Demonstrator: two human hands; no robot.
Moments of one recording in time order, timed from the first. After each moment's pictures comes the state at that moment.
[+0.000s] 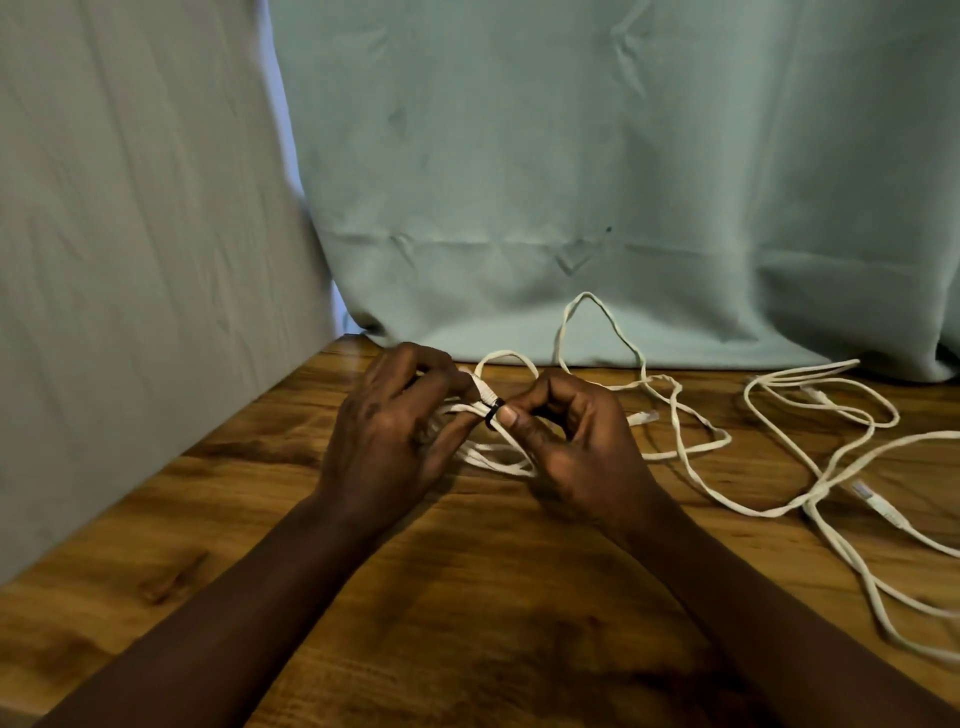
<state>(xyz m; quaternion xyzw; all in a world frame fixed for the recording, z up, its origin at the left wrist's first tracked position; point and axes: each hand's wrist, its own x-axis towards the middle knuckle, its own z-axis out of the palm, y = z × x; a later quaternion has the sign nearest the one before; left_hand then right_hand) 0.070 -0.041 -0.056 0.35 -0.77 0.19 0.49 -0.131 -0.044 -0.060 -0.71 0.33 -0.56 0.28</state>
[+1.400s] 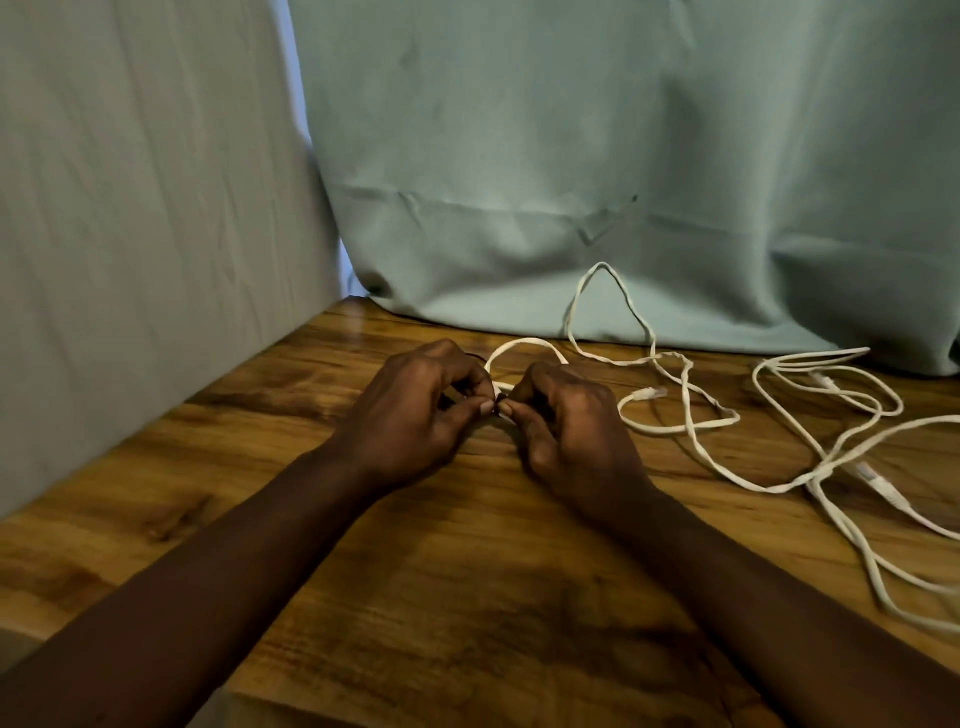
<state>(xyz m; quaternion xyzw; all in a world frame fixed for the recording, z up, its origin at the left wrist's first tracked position) 0.071 -0.051 -0.066 0.40 -0.81 -0.07 0.42 -0.128 -0.046 -0.077 -0.81 0.41 -0.42 0.04</state>
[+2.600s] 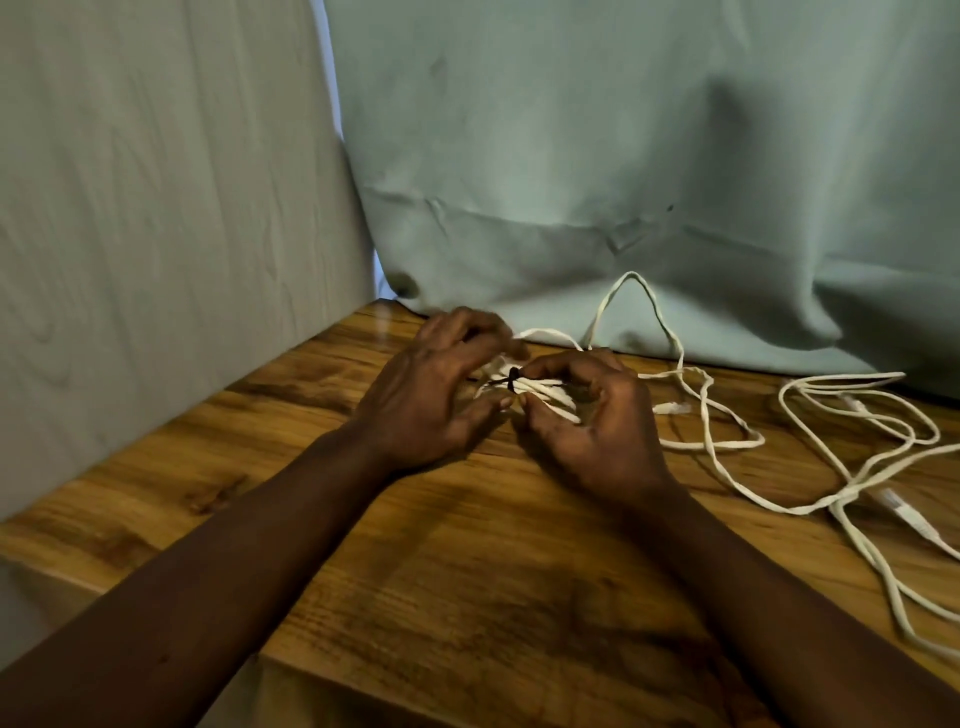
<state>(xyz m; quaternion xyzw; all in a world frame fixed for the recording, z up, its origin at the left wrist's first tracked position) 0.080 -0.054 -0.062 0.39 -0.82 0.08 0.40 -0.133 -0.048 -0.073 -0.76 0.40 -0.50 0.13</state>
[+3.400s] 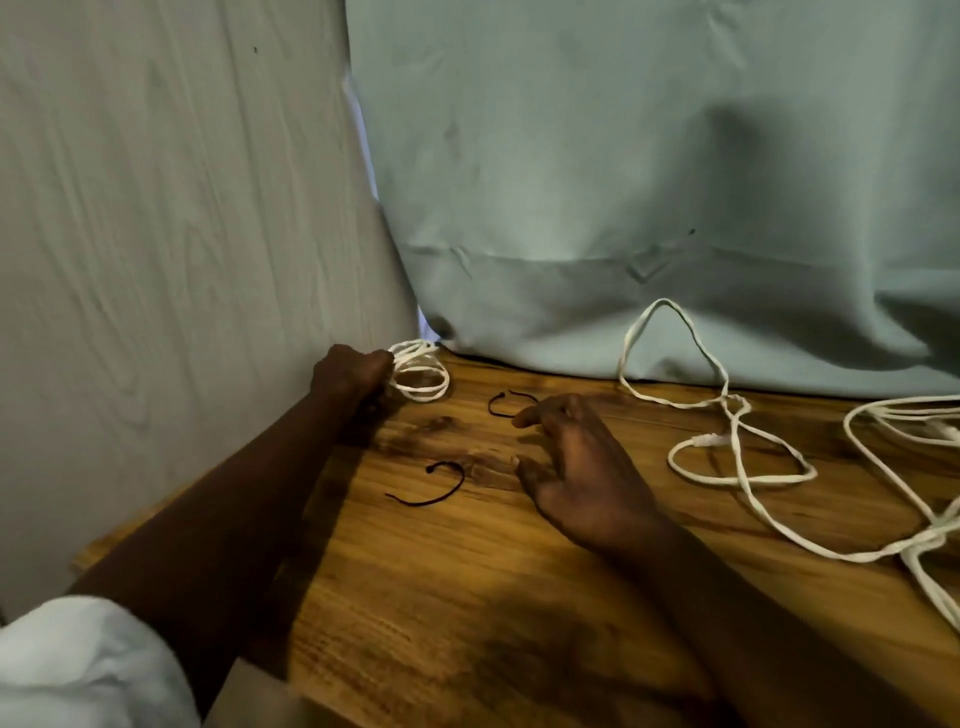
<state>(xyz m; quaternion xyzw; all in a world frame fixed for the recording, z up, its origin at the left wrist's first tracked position) 0.169 -0.130 -0.038 0.76 -0.39 -0.16 0.49 -0.119 -0.055 -0.076 -0.83 0.44 -0.33 0.12</state>
